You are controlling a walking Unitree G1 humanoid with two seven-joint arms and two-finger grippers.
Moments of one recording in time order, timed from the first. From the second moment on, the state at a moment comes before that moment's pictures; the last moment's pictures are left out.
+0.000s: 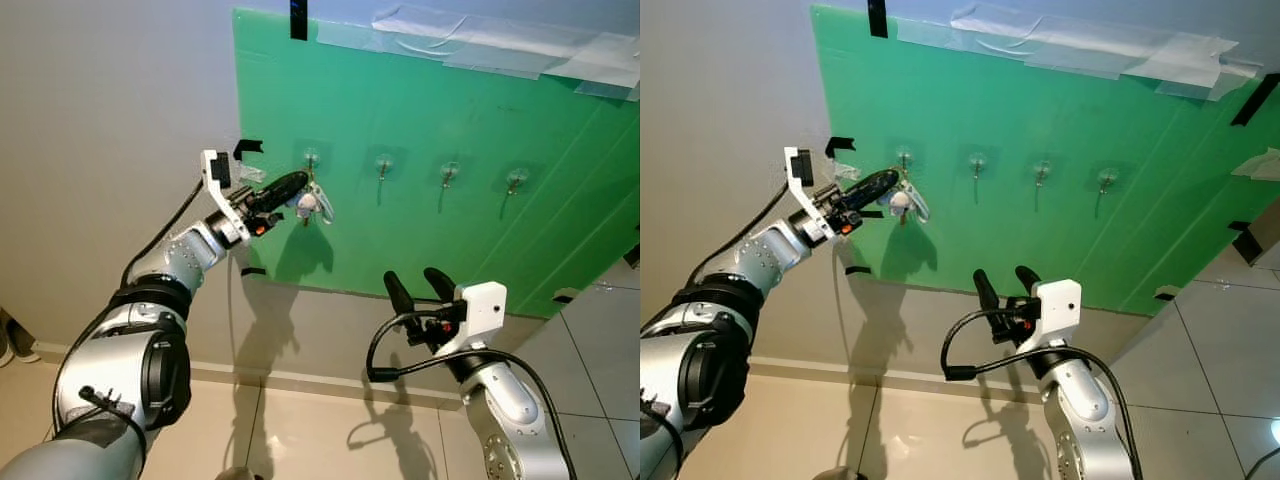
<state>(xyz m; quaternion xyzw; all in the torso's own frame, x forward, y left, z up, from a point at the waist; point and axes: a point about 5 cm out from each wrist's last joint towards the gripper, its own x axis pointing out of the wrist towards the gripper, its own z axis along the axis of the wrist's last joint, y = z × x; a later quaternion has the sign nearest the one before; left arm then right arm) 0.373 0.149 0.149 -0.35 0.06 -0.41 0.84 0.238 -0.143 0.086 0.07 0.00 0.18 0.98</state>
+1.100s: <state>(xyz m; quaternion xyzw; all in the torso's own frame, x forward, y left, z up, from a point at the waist) 0.372 0.138 0.143 -0.24 0.09 -0.44 0.86 0.237 -0.142 0.087 0.07 0.00 0.18 0.98</state>
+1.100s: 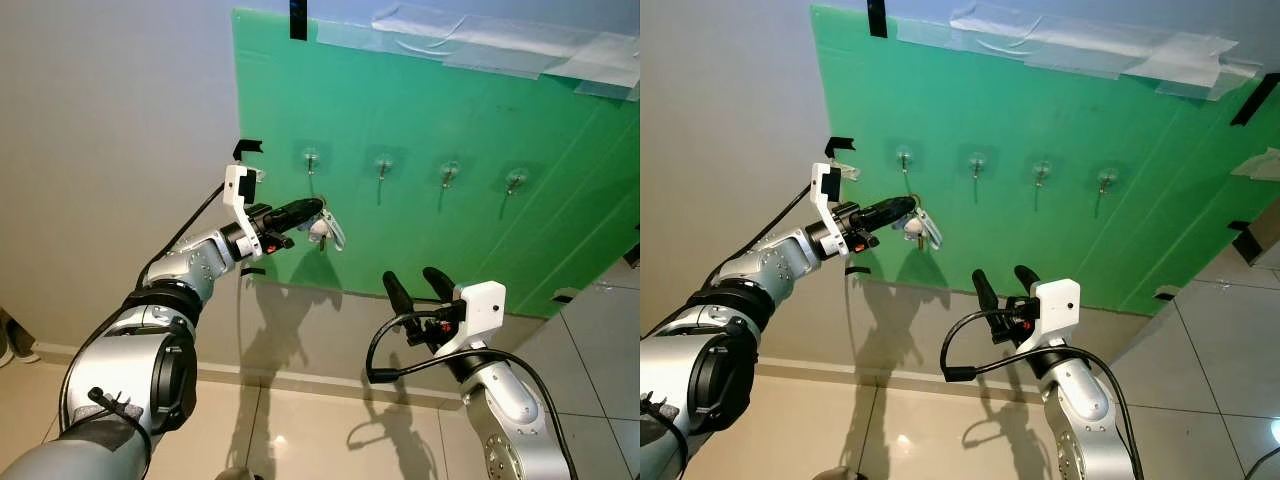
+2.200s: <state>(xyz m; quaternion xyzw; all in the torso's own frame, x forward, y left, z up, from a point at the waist) 0.384 0.147 0.162 -0.38 0.04 -0.37 0.84 0.237 -0.142 0.087 0.06 0.00 0.18 0.98</state>
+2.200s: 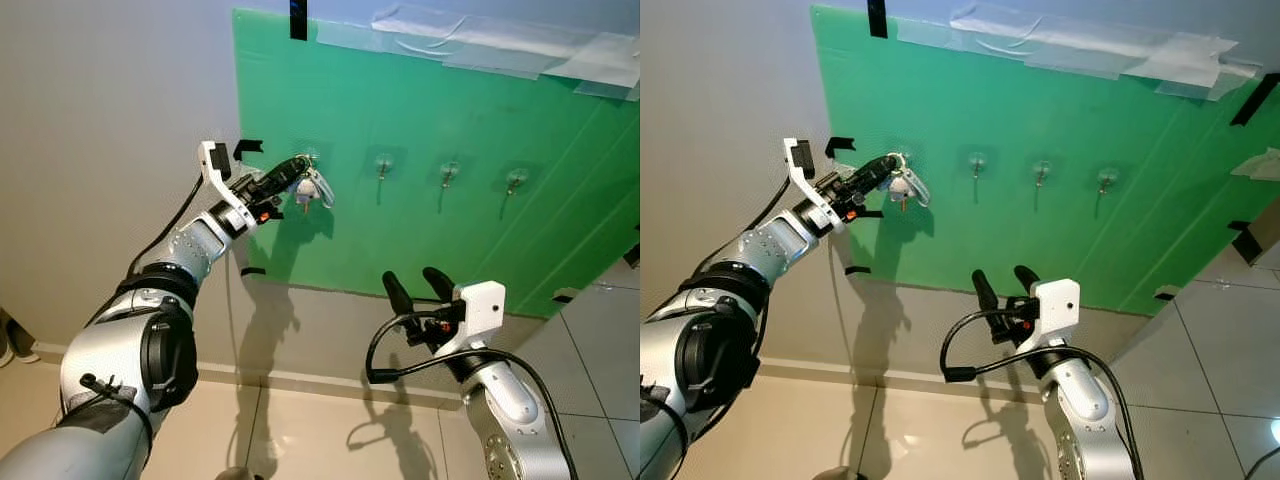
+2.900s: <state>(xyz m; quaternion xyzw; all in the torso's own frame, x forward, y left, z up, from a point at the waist) 0.382 0.141 0.152 -0.41 0.07 -0.36 0.84 0.237 -0.142 0.087 0.05 0.00 0.18 0.98</state>
